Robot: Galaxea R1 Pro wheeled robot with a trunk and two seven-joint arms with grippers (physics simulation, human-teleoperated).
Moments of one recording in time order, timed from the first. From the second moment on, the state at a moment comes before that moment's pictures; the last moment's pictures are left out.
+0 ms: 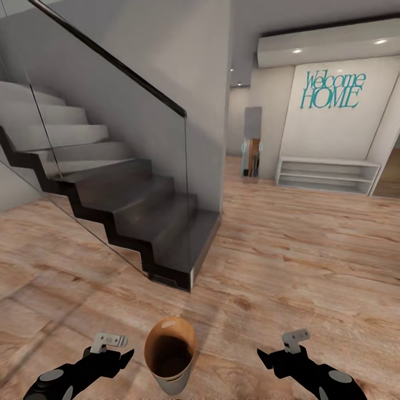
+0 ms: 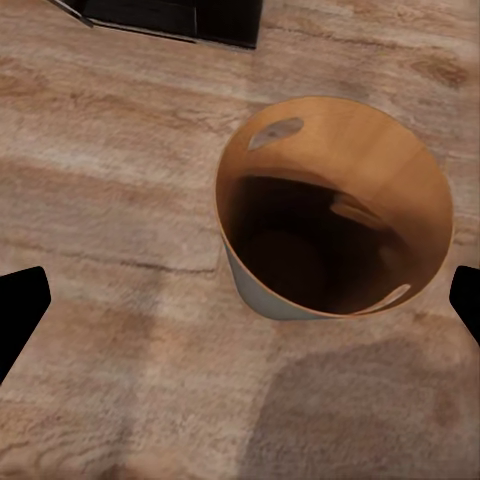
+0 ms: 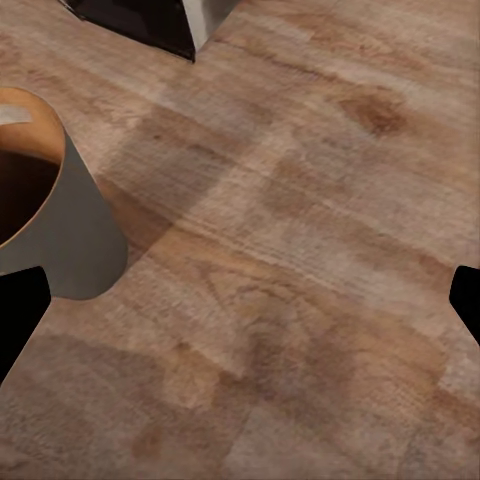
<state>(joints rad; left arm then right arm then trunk) 0.00 0.16 0.02 -1.50 0.05 0.64 -0.29 0.00 -0.11 -0.03 -1.49 0.01 0.59 0.35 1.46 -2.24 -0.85</state>
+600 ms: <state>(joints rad) 0.00 0.16 0.02 -1.51 0.05 0.64 -0.28 0.00 -0.11 -0.03 -1.49 0.01 0.59 0.35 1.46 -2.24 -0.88</state>
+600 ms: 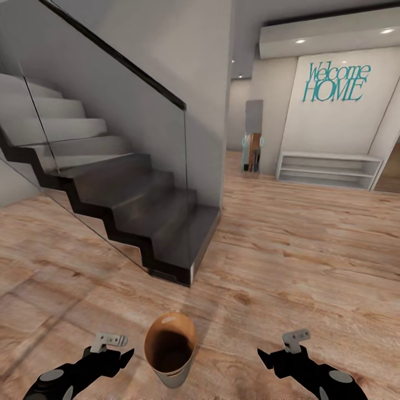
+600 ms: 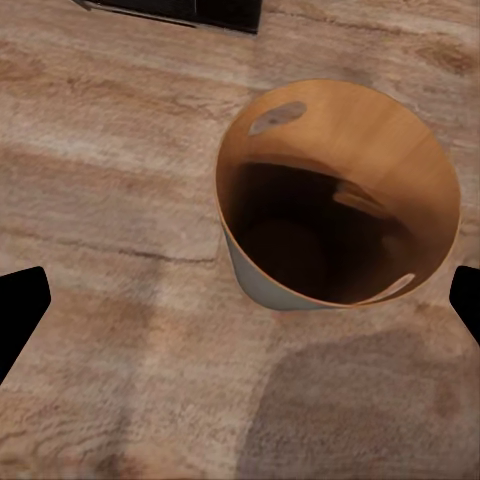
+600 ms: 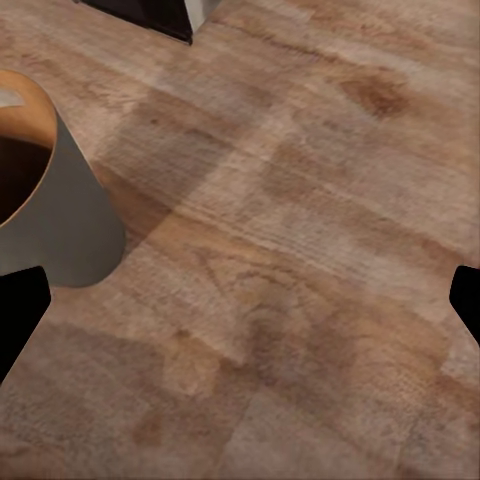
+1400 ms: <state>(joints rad) 0.00 0.16 0.02 -1.50 0.05 0.59 -0.28 0.00 -0.11 -0.03 -1.49 0.01 0.59 0.35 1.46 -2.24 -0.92</state>
